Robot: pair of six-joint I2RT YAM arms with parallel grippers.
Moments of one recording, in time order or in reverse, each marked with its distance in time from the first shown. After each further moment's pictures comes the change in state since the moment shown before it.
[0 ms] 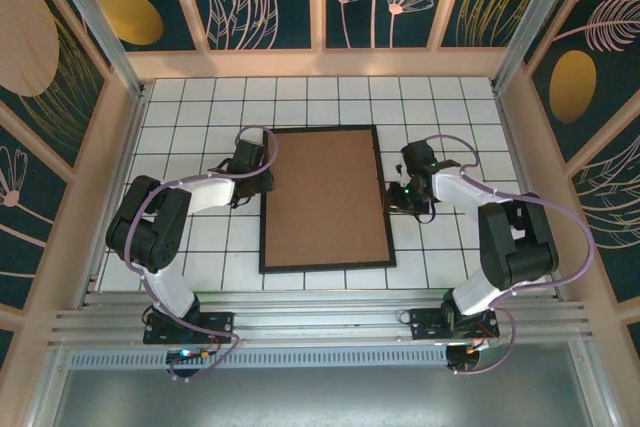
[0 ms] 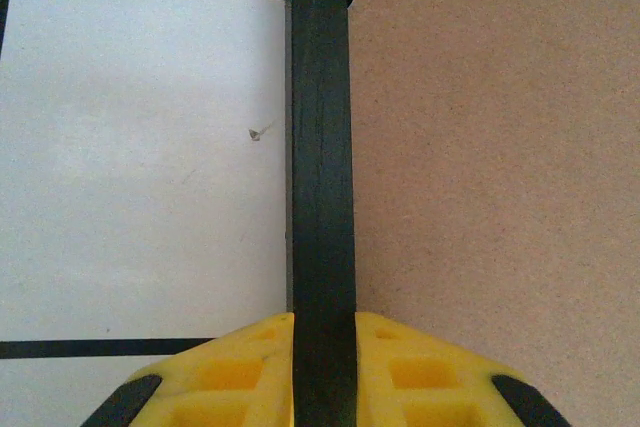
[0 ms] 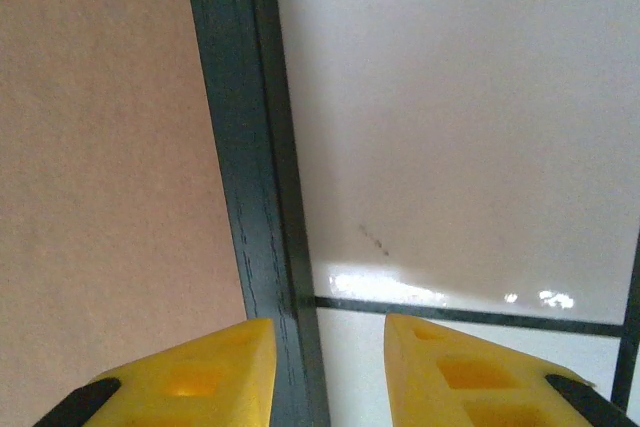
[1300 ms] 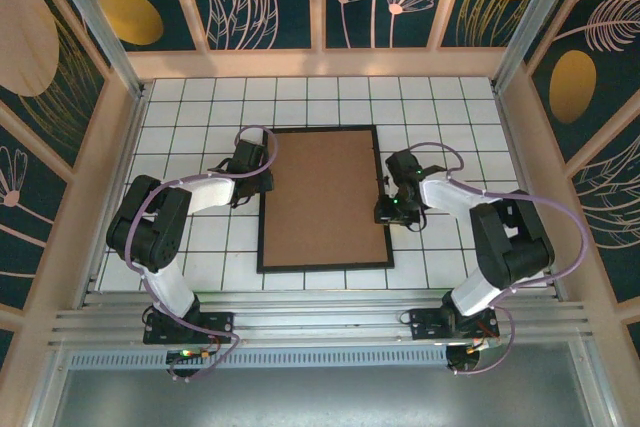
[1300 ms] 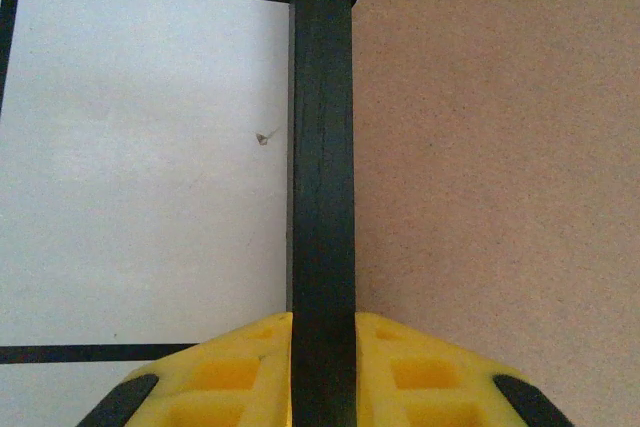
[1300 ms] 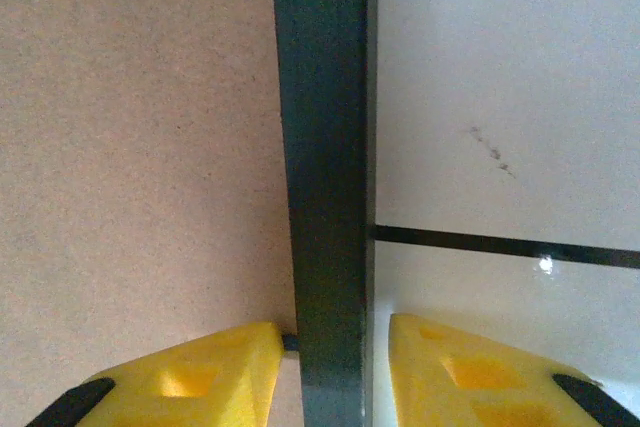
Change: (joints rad) left arm 0.001 0.004 0.002 0.000 -0.001 0.000; right arm 0.115 0.030 -0.020 -0.015 0.021 0.029
